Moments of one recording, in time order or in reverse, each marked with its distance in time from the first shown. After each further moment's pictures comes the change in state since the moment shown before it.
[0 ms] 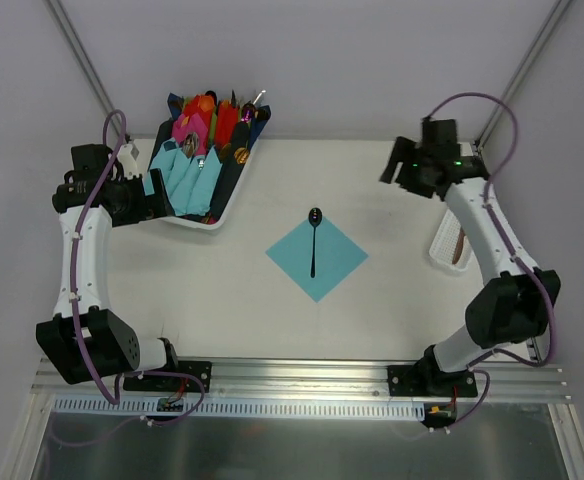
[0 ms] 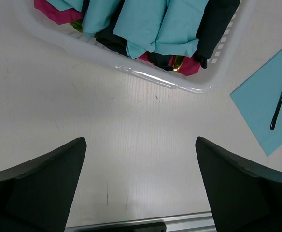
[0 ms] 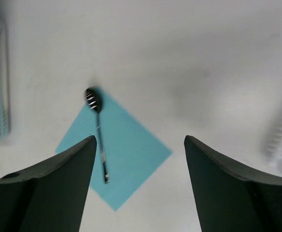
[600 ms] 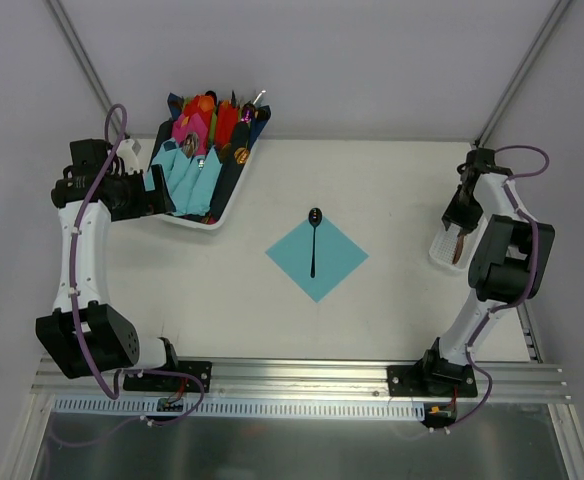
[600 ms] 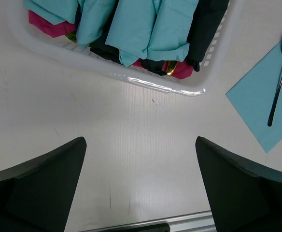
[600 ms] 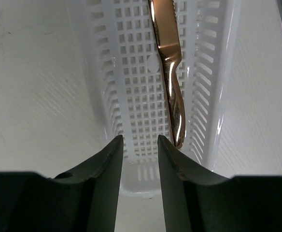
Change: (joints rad) left arm 0.000 0.020 0.033 -0.003 0.035 0.032; right arm -0.481 0.273 -0.059 -0.113 0.184 -0.129
